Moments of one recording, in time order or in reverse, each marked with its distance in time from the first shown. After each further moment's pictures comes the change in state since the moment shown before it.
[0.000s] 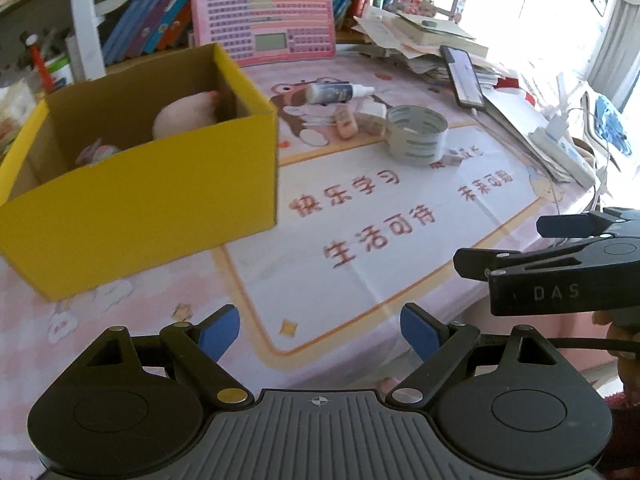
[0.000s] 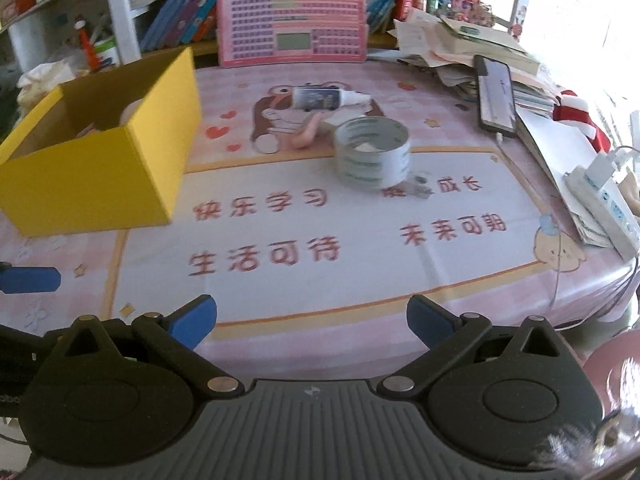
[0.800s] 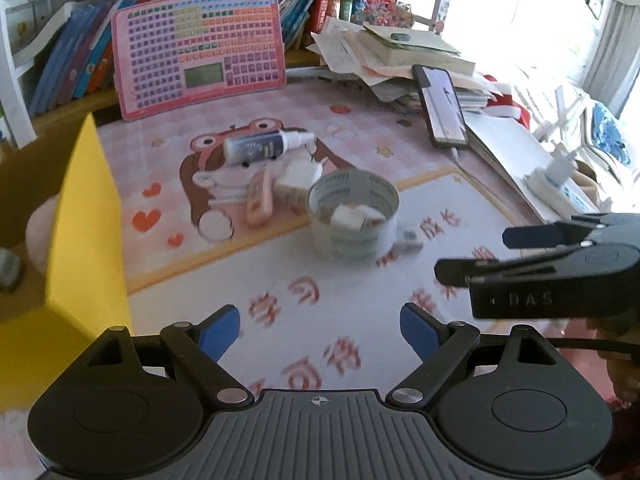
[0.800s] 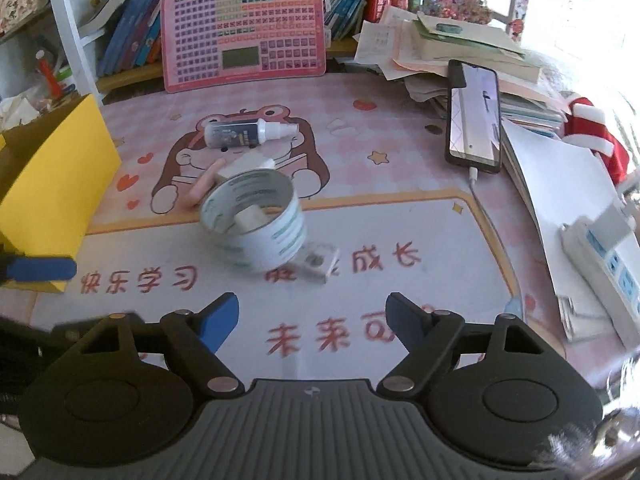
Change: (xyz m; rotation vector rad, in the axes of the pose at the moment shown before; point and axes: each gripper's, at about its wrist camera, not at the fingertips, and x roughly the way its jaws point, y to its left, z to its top) left arm 0.091 -0.086 0.108 0.006 -0.022 0.007; right arm 0.070 -0.129 0.077 -0.031 -0.002 0.074
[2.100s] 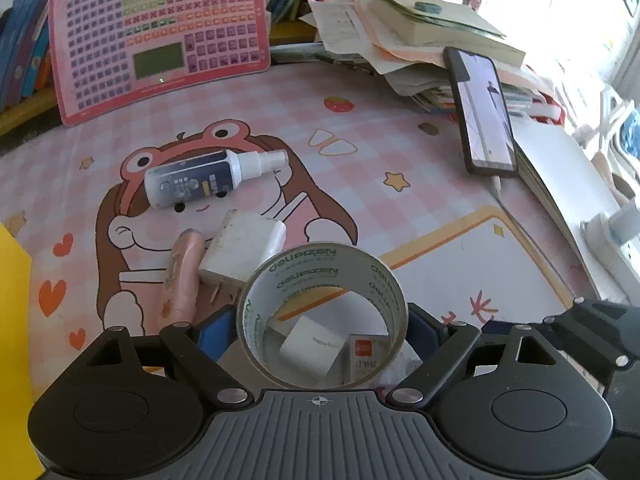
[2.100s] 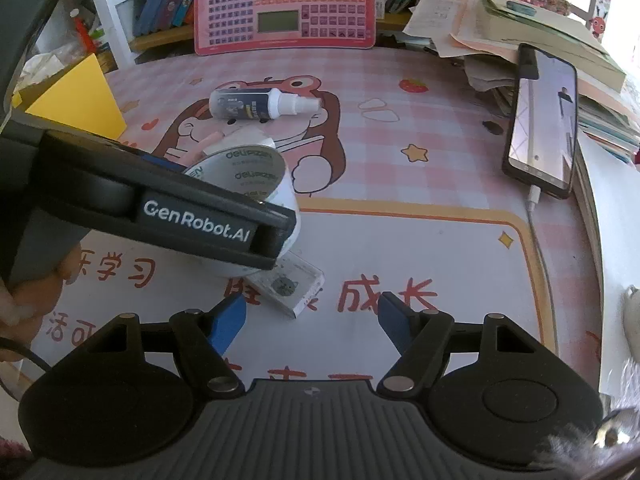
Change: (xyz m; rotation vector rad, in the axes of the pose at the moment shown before) left arm 0.122 -0.031 0.082 -0.067 0.085 0.033; right arm 0.071 -0.033 0.020 -0.146 0.067 0.167
